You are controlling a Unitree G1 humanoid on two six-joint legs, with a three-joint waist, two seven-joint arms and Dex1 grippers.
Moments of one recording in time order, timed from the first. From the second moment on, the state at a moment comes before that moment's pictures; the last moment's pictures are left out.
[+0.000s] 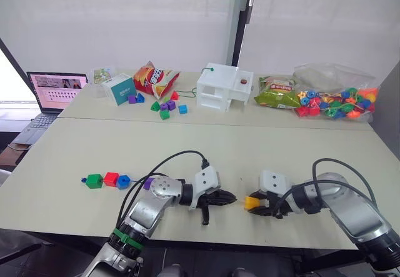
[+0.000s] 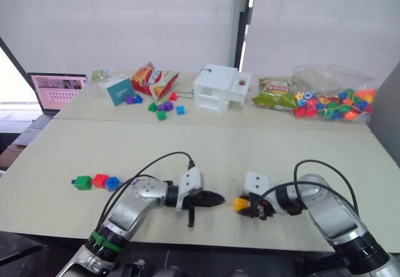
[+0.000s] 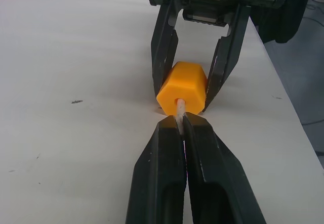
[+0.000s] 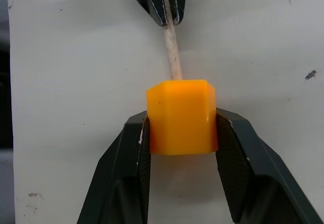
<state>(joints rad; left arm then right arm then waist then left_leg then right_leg) -0.41 0.27 -0.38 0.02 -0.16 0.29 -1.06 -0.29 -0.86 0.23 -0.29 0.14 0.57 1.17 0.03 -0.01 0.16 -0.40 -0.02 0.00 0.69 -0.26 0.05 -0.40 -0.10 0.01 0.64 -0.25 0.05</state>
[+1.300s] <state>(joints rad) -0.42 0.25 -0.45 0.06 -0.12 0.23 -1.06 -0.32 -0.89 0.29 -0.37 0.18 0.66 1.16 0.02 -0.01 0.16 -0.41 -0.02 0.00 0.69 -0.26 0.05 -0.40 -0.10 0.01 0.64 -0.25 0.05</state>
